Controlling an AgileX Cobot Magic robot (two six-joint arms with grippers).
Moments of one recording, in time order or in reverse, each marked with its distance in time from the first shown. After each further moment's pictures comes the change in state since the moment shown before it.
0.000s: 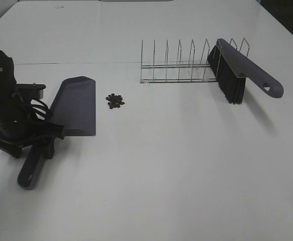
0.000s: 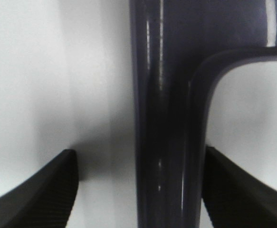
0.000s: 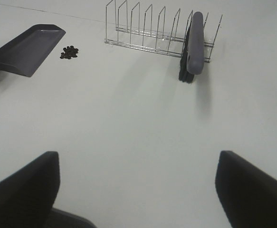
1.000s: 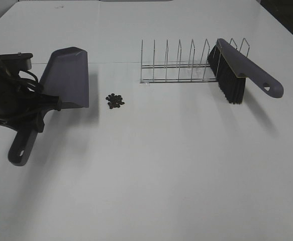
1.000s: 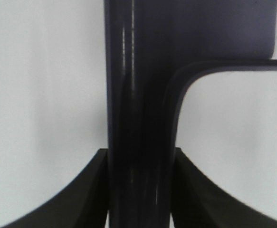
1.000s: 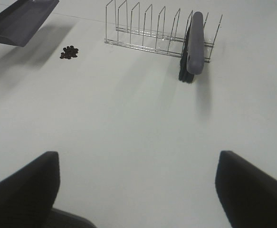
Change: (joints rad) left arm 0.000 -0.168 0.001 0.000 -0.007 -0.067; right arm 0.000 0.000 0.000 0.000 0.000 0.000
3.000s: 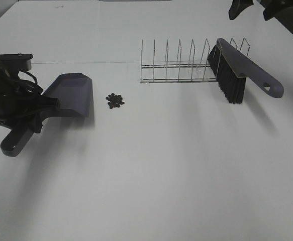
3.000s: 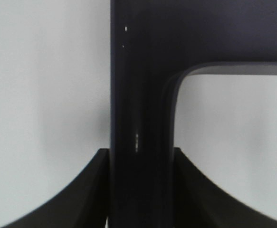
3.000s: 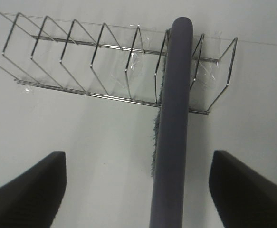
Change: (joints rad) left arm 0.000 0.000 0.000 0.030 0.007 0.003; right arm 0.000 2.084 -1.440 -0.054 -0.067 0.093
